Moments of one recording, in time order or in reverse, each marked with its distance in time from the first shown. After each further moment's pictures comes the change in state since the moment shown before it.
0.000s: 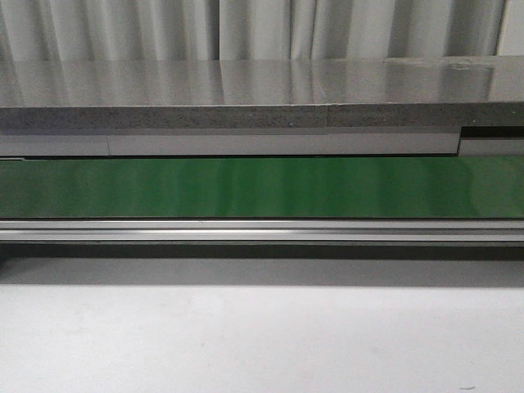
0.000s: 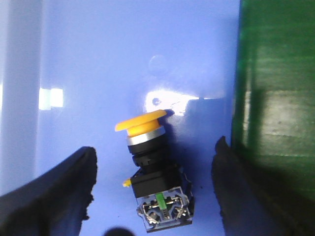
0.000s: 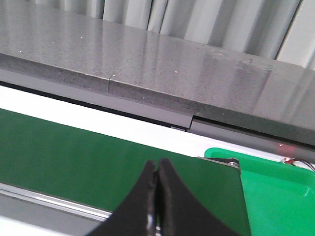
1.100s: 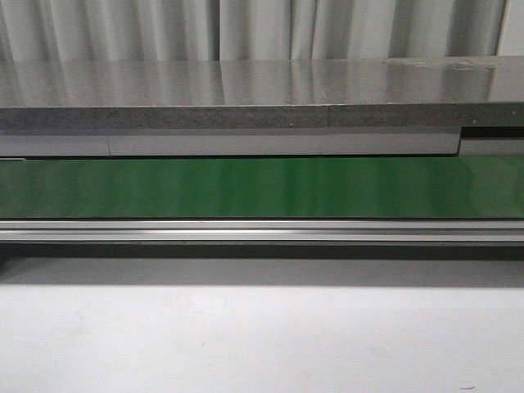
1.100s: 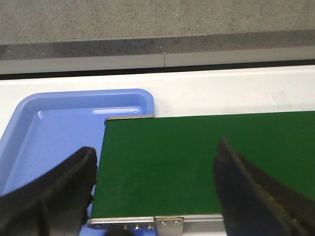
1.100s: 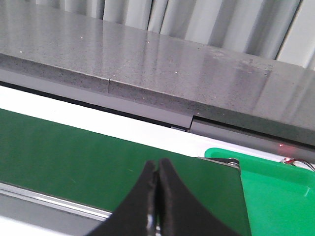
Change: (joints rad) left arm -0.222 -0.919 0.465 -0.232 -0.227 -0.007; right arm 0.000 0.000 0.000 0.000 0.000 0.000
